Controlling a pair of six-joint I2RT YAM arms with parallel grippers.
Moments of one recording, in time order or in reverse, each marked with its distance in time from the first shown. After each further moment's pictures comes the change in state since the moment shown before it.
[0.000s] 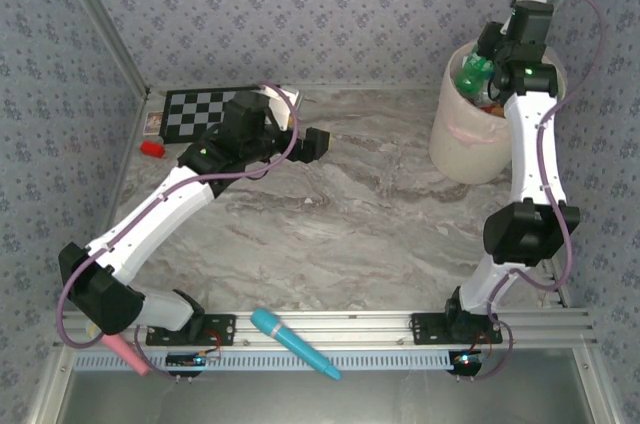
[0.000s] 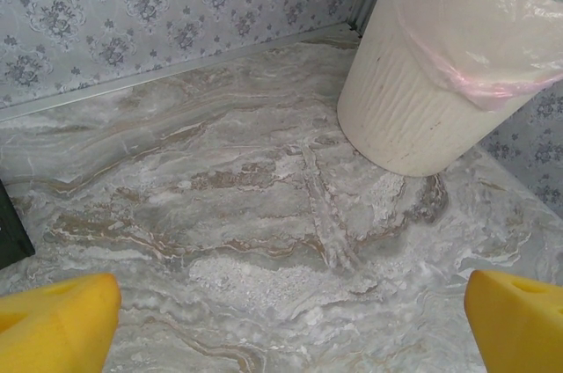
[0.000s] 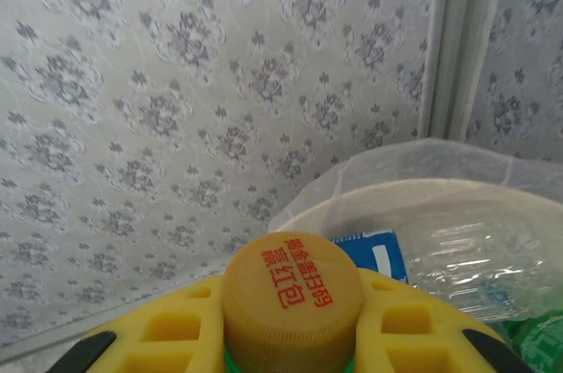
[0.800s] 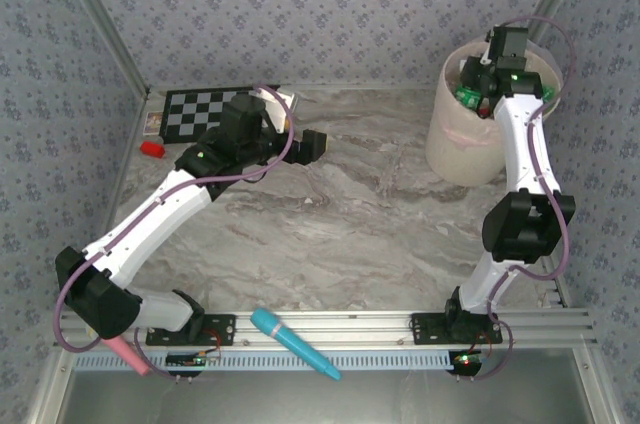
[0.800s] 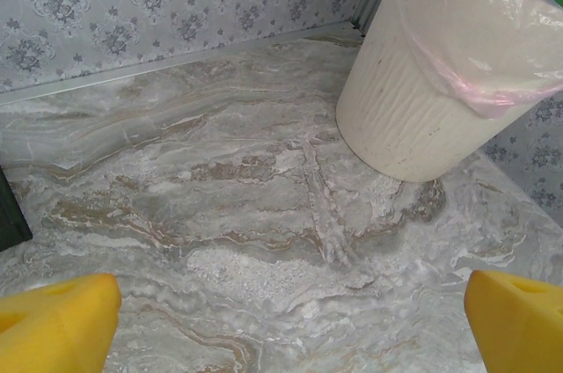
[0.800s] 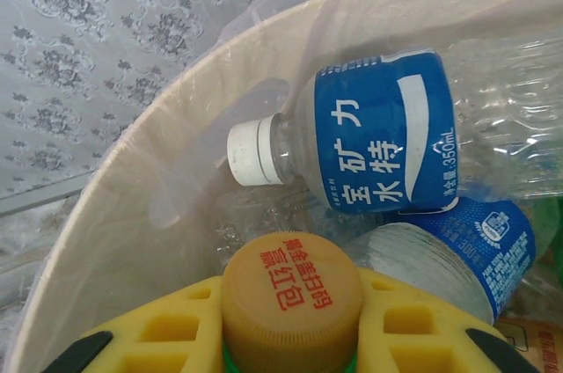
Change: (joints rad) left arm 0.006 -0.024 -0.038 0.008 0.004 -0.028; right arm 0.019 0.012 -0.132 -0.148 -0.051 -0.028
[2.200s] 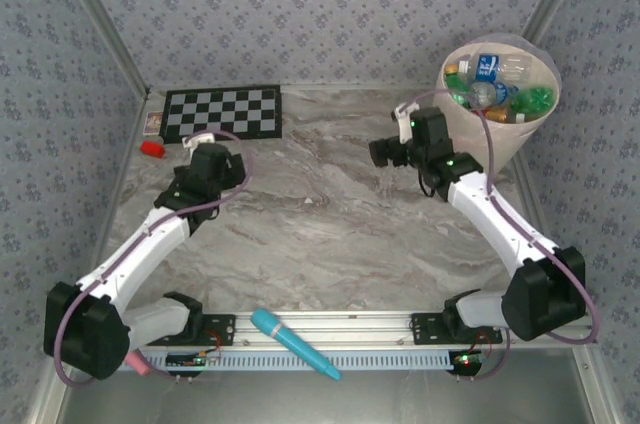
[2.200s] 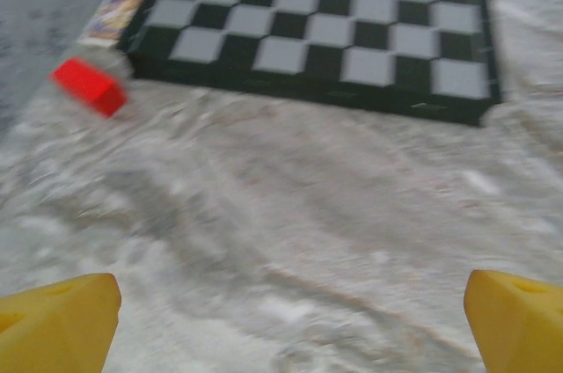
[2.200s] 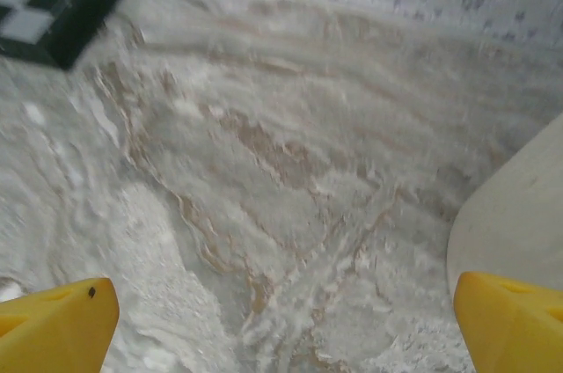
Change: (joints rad) left arm 0.264 -0.242 -0.558 0.067 -0.652 -0.142; right arm 0.438 -0.448 -0.861 0.401 0.022 -0.202
